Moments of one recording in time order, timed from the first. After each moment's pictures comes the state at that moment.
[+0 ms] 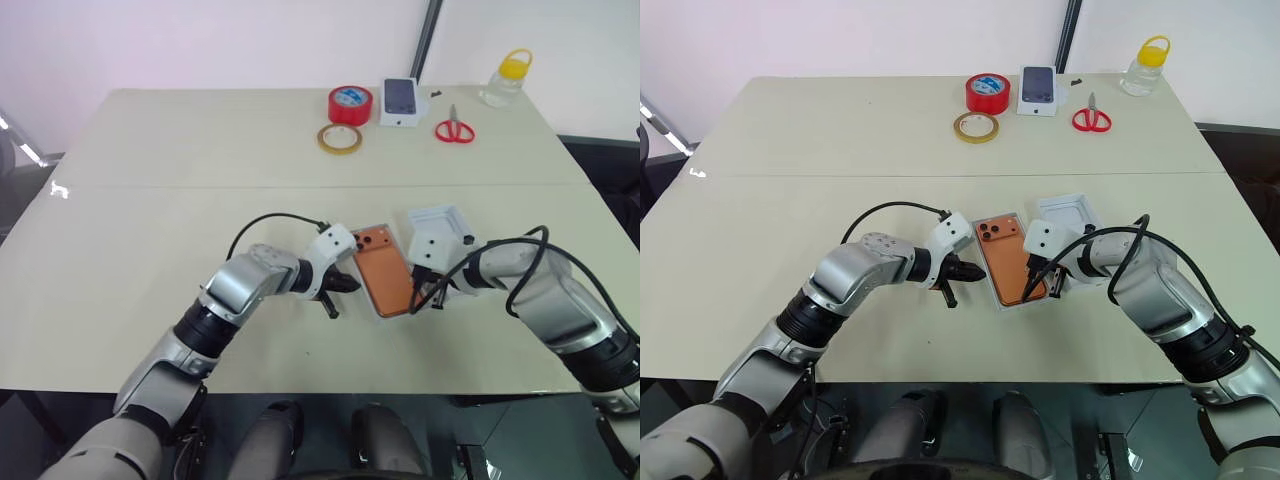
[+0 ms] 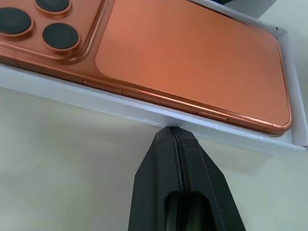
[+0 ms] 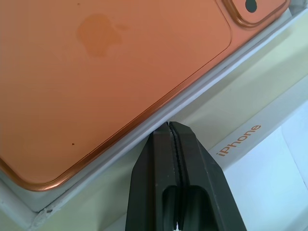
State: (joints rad) left arm -0.70 0.28 -0.43 0.03 -0.33 0.96 -0.72; right arm -0.49 -0.88 0.36 -0.29 -0.12 0.80 0.99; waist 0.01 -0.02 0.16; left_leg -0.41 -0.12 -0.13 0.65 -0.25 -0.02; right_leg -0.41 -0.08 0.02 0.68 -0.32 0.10
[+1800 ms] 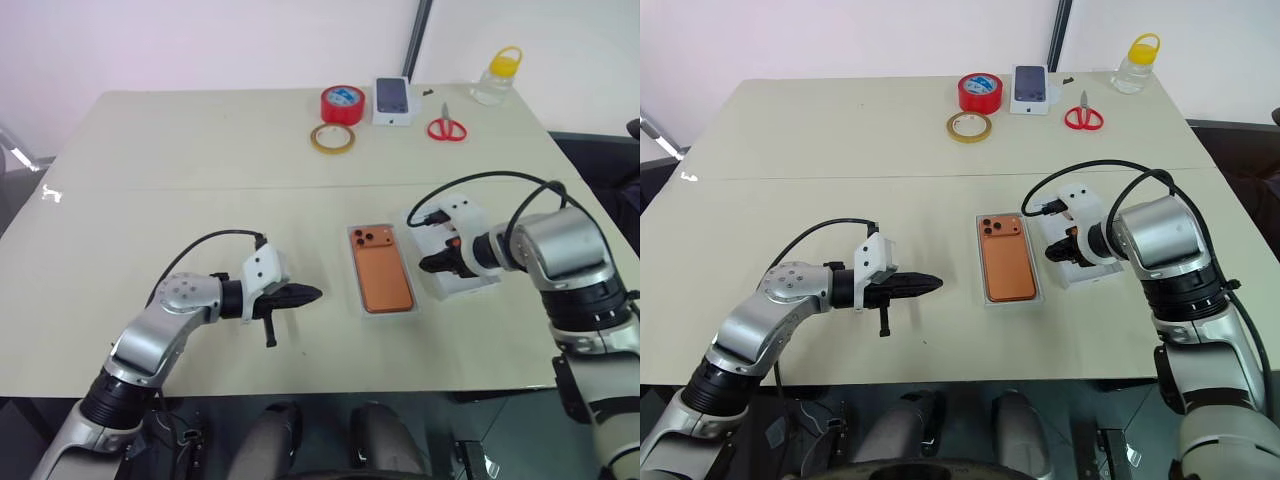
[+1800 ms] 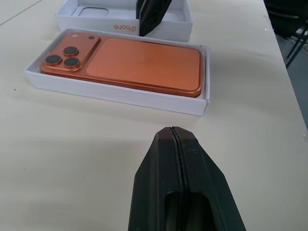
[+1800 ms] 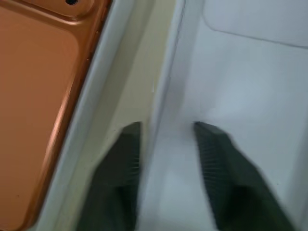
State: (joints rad) left arm -0.28 0.58 -0.21 -0.31 -0.34 0.47 -0.97; right arm -0.76 -0.68 0.15 -0.08 0.23 1.60 0.65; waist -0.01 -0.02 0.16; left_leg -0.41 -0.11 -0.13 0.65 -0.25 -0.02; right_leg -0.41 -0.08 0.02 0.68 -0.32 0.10
